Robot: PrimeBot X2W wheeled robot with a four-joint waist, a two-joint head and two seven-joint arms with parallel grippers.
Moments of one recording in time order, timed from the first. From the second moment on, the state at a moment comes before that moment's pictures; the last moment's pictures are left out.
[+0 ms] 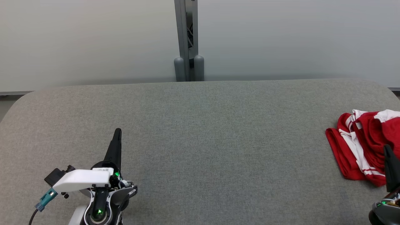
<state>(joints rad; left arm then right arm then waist) -0.22 0.05 -0.14 0.35 -1.66 -0.13 -0.04 -0.09 -0.05 -0.37 0.24 1.59 0.13 0.26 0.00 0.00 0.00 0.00</state>
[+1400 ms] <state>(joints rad) -0.22 0.05 -0.14 0.35 -1.66 -0.13 -0.04 -0.09 -0.05 -0.36 0.24 1.59 0.13 0.26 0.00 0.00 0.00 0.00</state>
